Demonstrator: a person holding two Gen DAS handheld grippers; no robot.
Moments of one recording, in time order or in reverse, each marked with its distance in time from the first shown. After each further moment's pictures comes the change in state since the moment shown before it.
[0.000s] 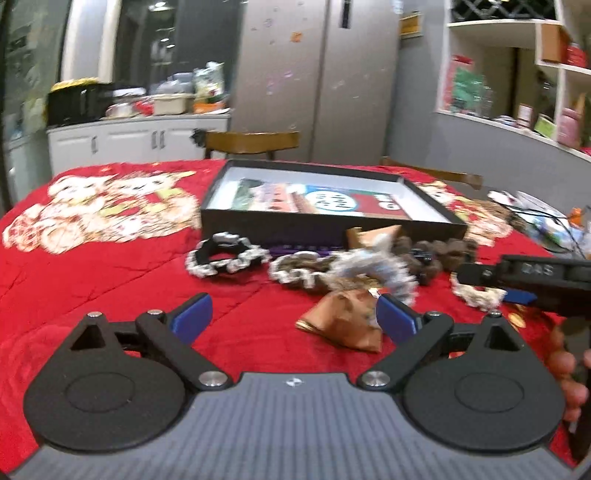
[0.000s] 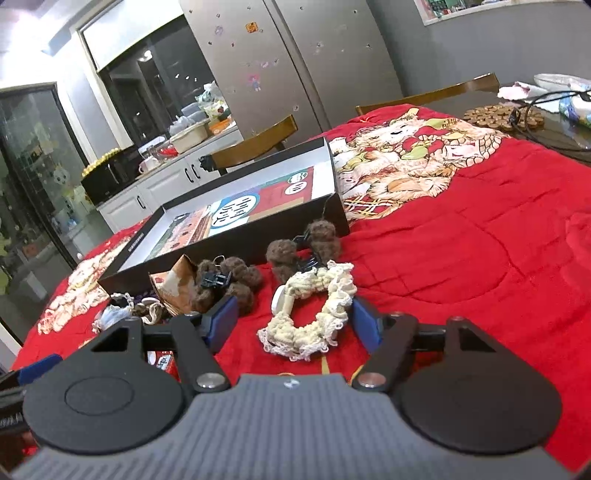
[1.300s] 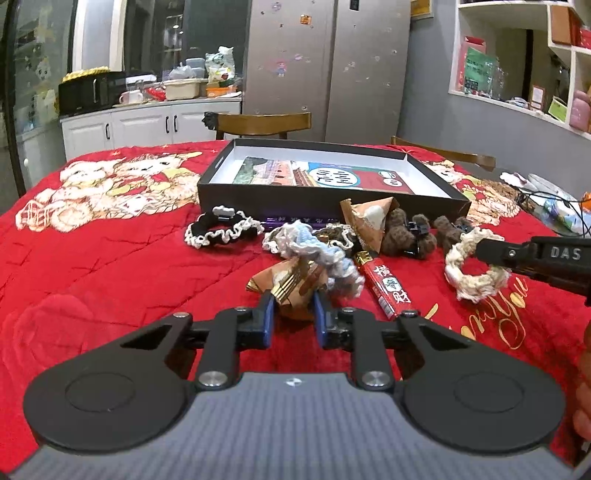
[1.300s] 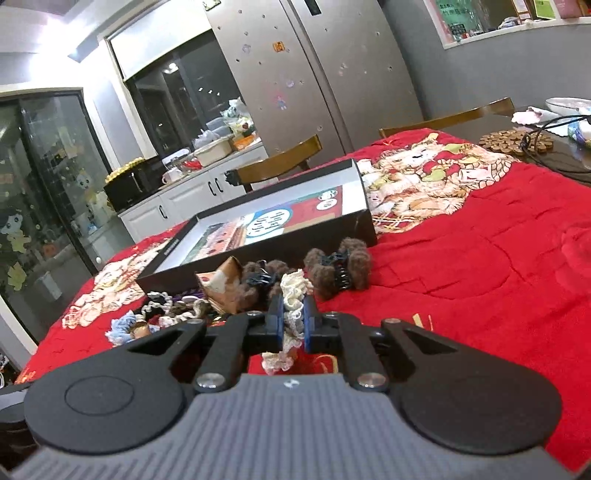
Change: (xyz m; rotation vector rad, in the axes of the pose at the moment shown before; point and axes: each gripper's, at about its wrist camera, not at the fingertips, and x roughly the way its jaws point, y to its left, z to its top) left arm -0.004 -0.018 -0.009 -0.018 0.069 0.078; right arm -0.036 0.021 -0.009 -0.045 -0.068 0.060
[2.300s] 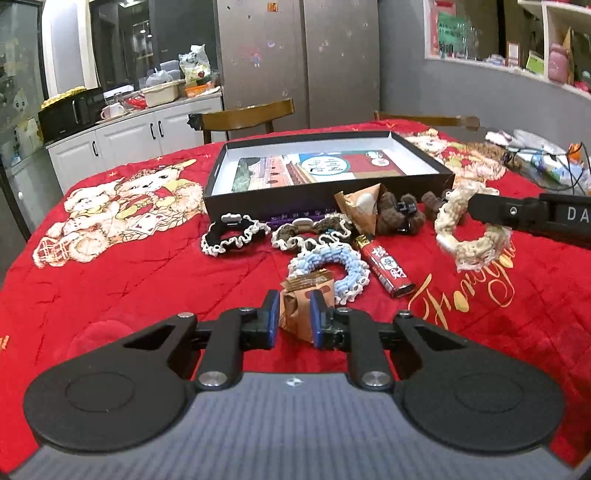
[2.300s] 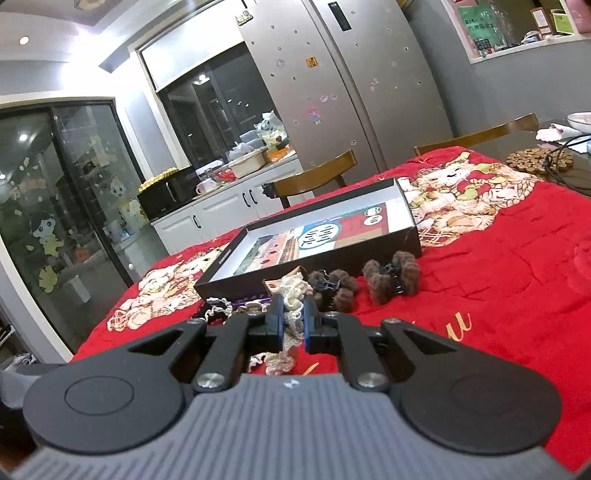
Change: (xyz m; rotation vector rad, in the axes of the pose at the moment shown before) left arm -0.031 0.002 0.016 0.161 0.065 -0.005; right arm -0.035 0.034 -0.002 -0.018 -0.040 0.089
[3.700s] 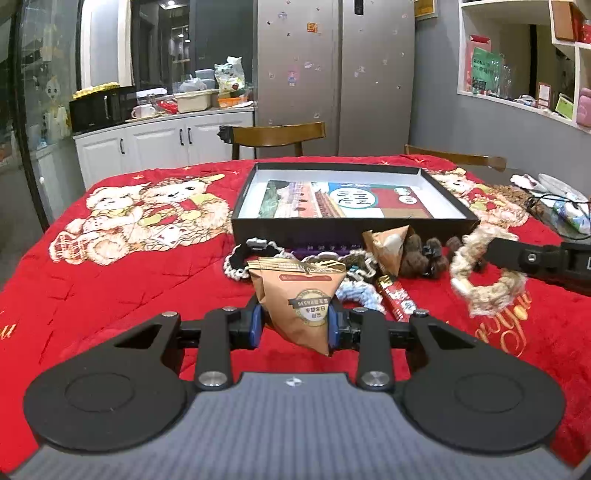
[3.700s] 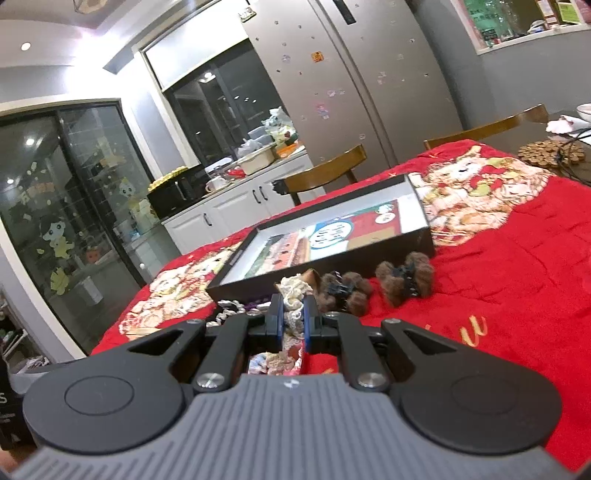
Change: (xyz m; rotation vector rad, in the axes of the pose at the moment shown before) left arm -0.005 0.011 0.015 -0.115 -0.069 0.062; right arm 0.008 0.005 0.014 0.016 0.016 0.044
